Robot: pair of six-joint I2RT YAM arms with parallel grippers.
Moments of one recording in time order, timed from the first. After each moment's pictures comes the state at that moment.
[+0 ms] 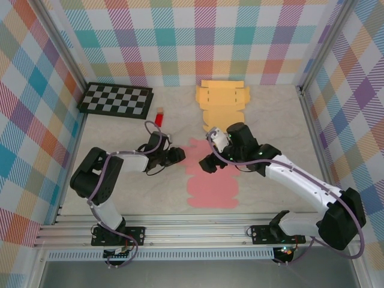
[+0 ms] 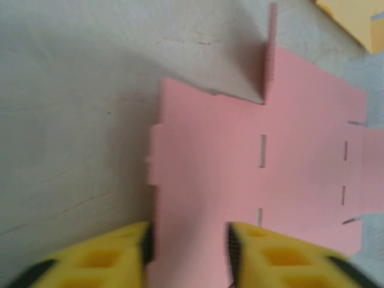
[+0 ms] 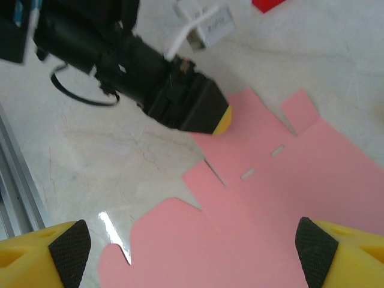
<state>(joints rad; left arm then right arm) -0.46 1.76 0.77 0.16 0.35 -0.76 0.67 1.22 0.95 -0.44 -0.32 -0.03</state>
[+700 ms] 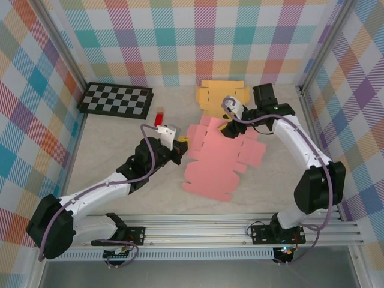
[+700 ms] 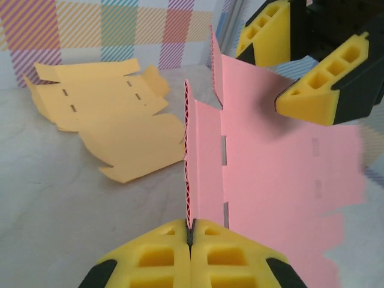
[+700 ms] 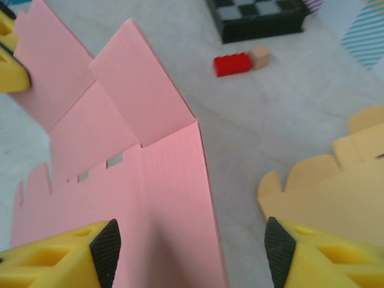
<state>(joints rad) -0.70 1.16 0.64 0.29 0.05 -0.20 0.27 1.58 1.43 -0.79 -0.73 -0.75</state>
